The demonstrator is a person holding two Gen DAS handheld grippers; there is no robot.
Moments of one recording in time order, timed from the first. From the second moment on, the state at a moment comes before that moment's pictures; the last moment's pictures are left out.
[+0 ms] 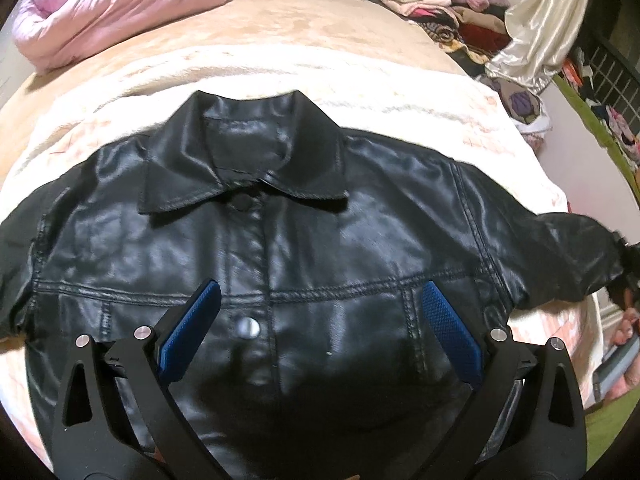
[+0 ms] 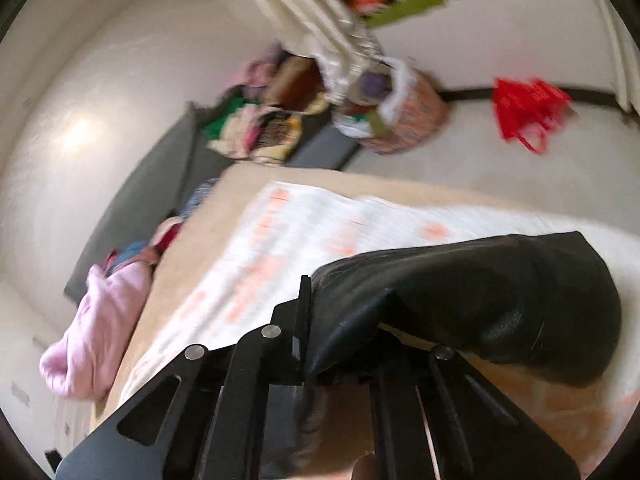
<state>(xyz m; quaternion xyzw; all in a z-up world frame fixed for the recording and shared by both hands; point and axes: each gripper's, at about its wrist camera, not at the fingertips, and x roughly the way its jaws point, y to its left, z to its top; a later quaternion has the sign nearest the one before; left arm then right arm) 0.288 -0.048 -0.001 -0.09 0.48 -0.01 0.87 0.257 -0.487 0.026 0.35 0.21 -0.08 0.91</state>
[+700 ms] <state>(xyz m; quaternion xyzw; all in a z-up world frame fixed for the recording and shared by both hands) 0.256 0.078 0.057 -0.19 0.41 0.00 0.89 0.261 -0.209 0.123 0.08 0.20 0.16 0.96</state>
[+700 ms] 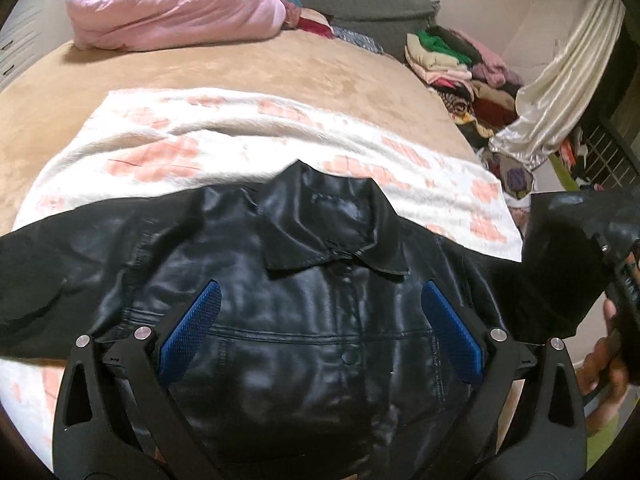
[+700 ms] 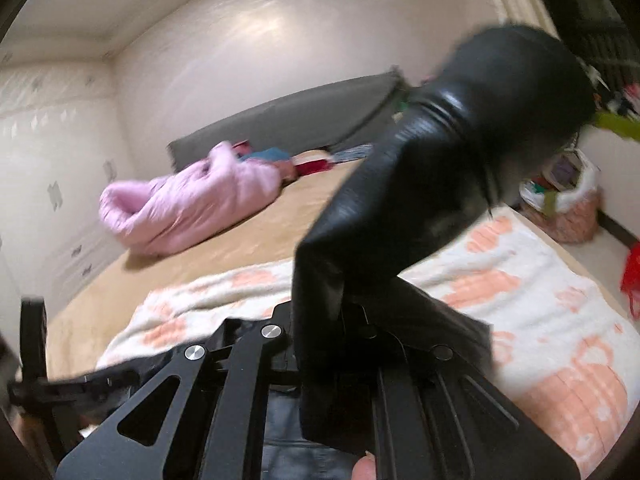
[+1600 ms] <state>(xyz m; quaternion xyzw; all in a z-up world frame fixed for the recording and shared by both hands) 0.195 0.194 0.002 -0.40 0.38 -0.04 0.83 0.233 0.016 -0.019 -0.14 0.32 0.26 0.90</state>
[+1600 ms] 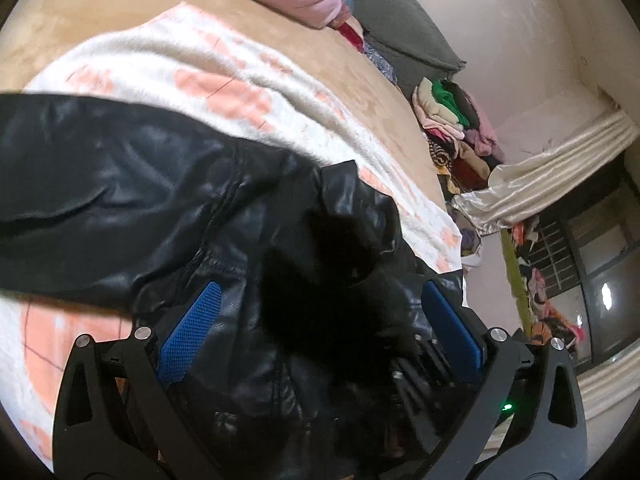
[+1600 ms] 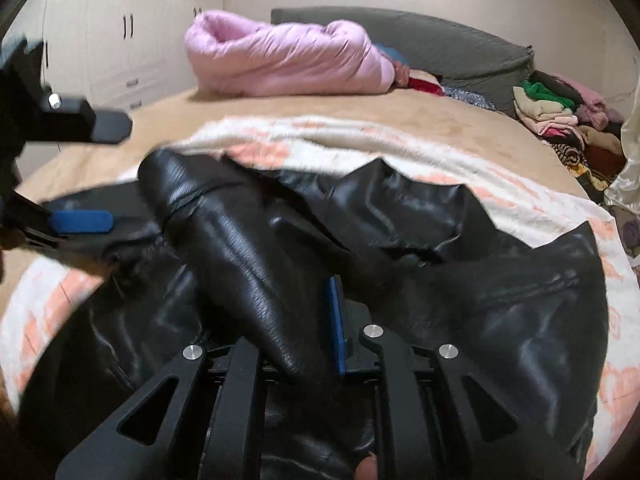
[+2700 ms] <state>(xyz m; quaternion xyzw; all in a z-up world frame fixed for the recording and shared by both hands) 0.192 0.108 0.098 -0.26 0.32 -0.17 0.90 0.197 -0.201 0.027 0.07 0.34 0.11 0.93</state>
